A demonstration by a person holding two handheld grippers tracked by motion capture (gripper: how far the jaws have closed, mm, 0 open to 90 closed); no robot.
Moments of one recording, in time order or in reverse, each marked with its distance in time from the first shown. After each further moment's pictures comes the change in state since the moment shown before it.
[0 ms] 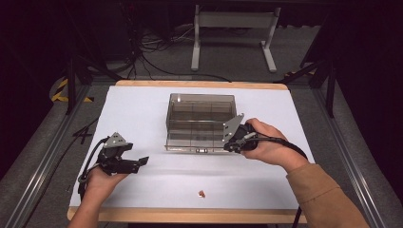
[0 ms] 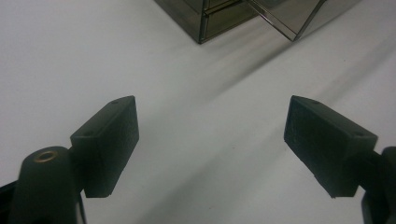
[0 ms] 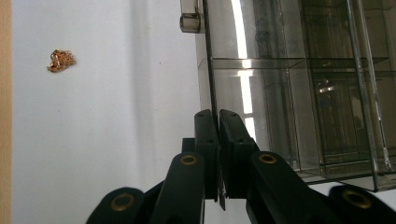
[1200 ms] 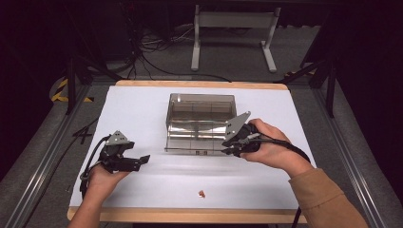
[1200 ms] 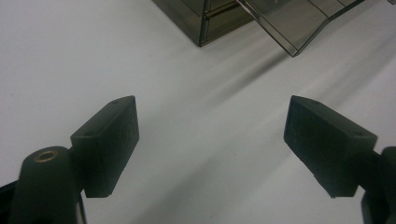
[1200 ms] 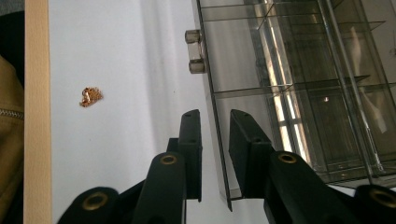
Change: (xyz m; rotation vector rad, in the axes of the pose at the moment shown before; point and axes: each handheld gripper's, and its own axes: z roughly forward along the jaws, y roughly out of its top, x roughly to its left) left arm 0.003 0.004 0.005 0.006 -0.006 -0.002; right arm 0.011 0.007 -0.019 -0.100 -0.007 0.080
